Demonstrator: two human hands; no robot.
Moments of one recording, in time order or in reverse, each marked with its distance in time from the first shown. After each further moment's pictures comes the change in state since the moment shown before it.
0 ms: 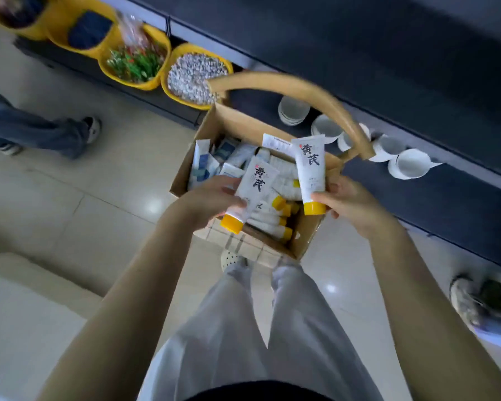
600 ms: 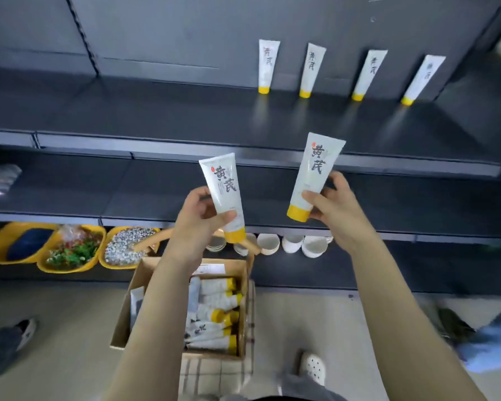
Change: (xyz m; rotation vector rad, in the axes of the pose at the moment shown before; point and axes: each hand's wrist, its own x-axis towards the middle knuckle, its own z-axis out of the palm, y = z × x) left_hand -0.124 0.197 0.126 -0.143 0.065 0.739; right_hand -0.190 -0.080 -0.151 0.535 0.546 -0.574
